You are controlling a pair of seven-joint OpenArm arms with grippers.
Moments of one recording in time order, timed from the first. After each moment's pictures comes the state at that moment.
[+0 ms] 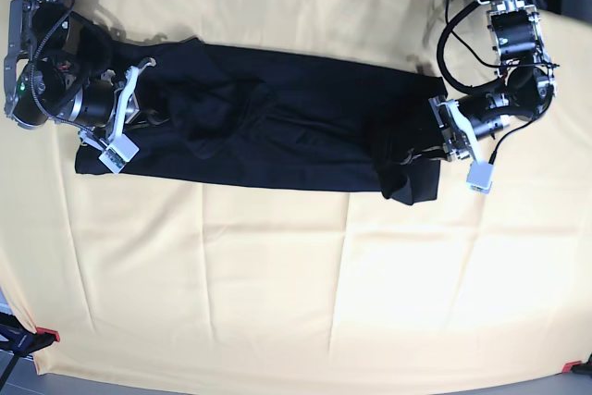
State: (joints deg) left arm 1.4 -15.2 -17.4 88.3 -87.0 -42.1 74.0; right arm -6.7 27.3 8.4 102.4 54.2 40.7 -72.4
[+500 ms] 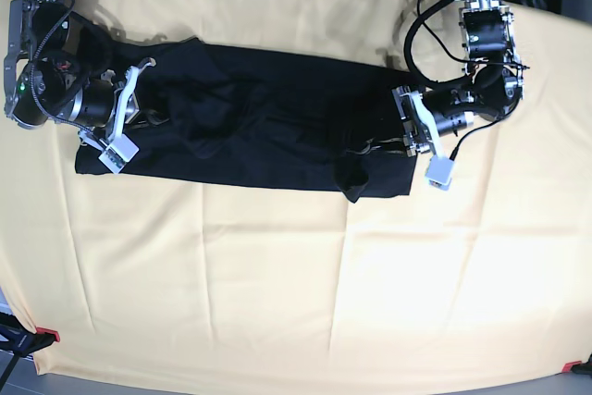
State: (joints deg) left arm 1.4 -11.3 -10.9 88.3 -85.9 -44.1 73.8; right arm -6.6 27.3 8.4 102.4 54.2 40.7 -72.4
